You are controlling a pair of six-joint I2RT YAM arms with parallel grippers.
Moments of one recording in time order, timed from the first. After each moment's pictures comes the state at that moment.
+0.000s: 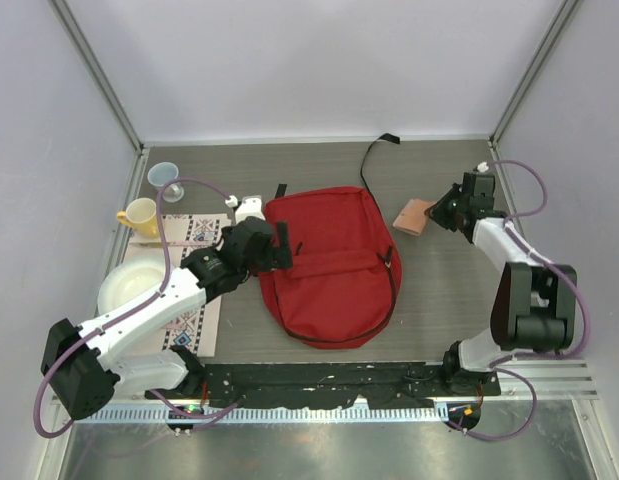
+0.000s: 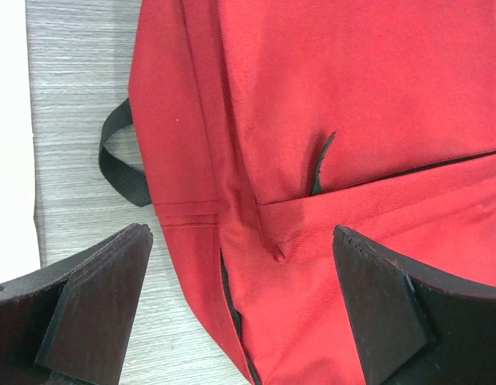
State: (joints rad) left arm -0.77 1.15 0.90 -0.50 -0.40 -0.66; right arm -0.08 1.57 0.96 -0.16 -0.13 0.63
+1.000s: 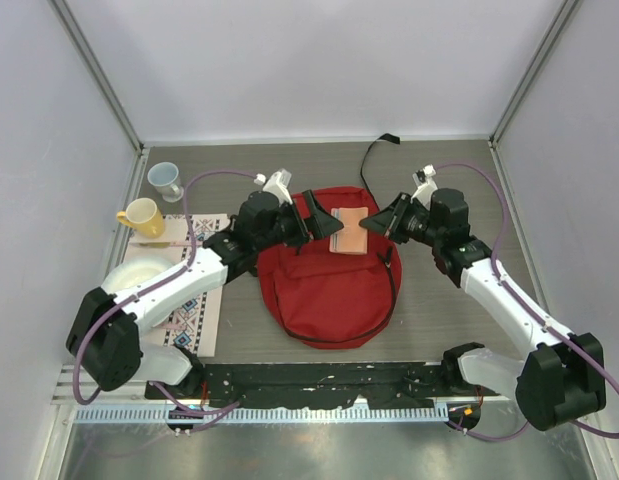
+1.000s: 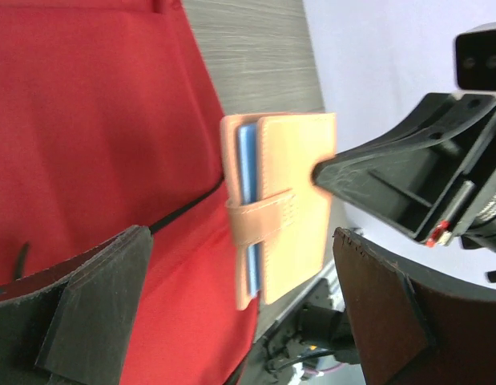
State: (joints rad) left arm -0.70 1.34 0.96 0.01 0.12 -0.86; right arm 0.28 1.12 0.77 0.00 -0.49 0.77
